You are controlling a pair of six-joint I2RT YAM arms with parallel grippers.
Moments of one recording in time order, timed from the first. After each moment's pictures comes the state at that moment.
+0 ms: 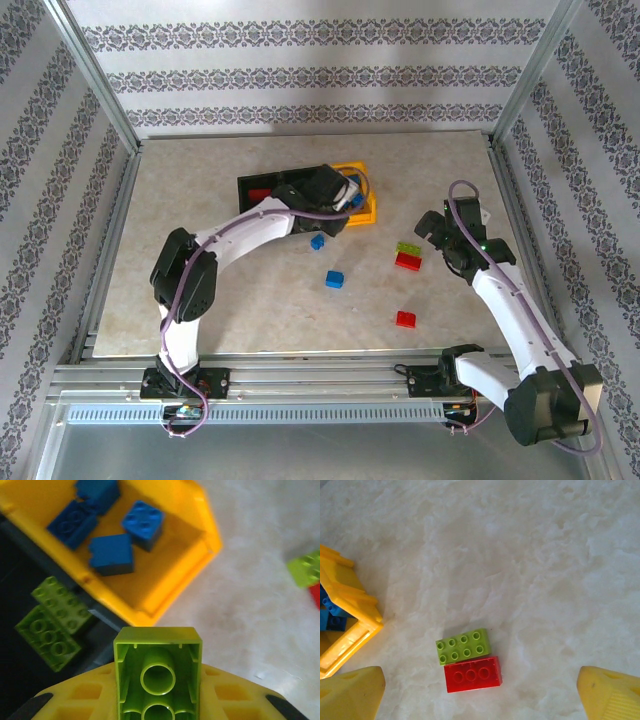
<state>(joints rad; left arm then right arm) -0.68 1.94 1.63 -0.61 -0.05 -0.07 0.13 1.05 0.85 -0.69 0.19 0.73</state>
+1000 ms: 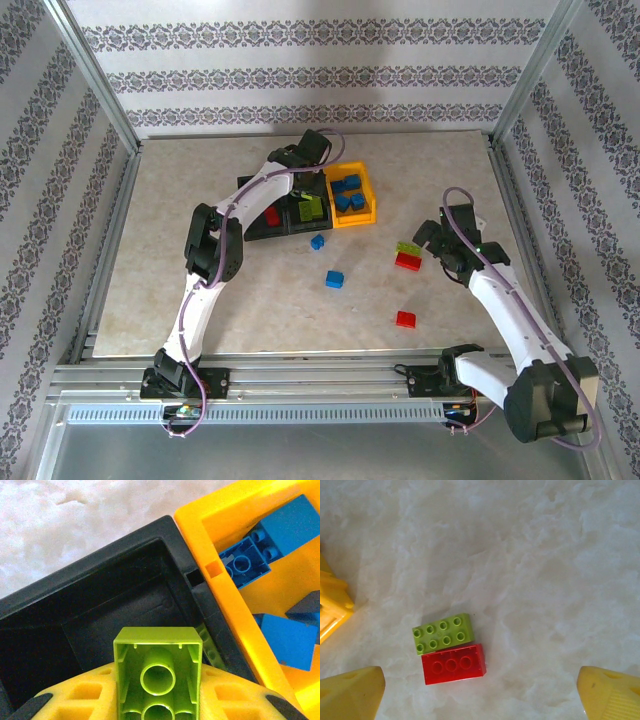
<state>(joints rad) -0.49 2.35 2.16 -0.84 -0.13 -0.21 0.14 1.07 0.79 -0.69 0.19 0.73</state>
